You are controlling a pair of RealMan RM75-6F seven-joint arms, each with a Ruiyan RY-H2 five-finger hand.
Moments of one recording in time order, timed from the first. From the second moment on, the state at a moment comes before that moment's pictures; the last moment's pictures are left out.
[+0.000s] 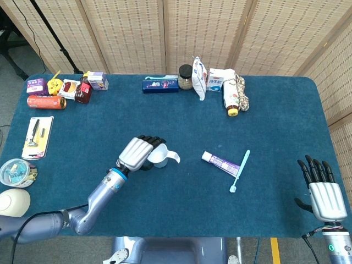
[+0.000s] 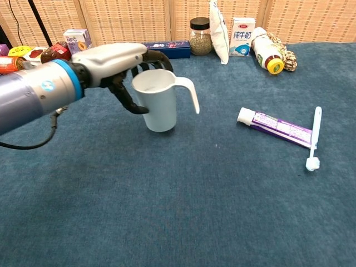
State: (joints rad) left arm -0.82 -1.65 -0.21 -1.46 1.21 0.96 0.33; right arm 0.09 -1.17 0.05 -1.55 -1.51 1.47 -0.15
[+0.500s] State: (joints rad) left arm -0.84 -1.76 -0.19 -1.32 1.26 0.97 0.24; right arm 0.09 -1.17 0.05 -1.55 -1.51 1.47 -0.15
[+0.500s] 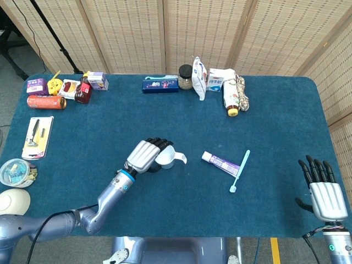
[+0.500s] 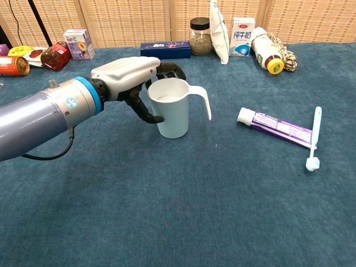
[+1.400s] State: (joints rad) left arm -0.71 -1.35 -0.15 -1.81 1.27 1.09 0.37; right arm 0.10 -1.17 0.07 -1.56 -1.46 1.43 -0.15
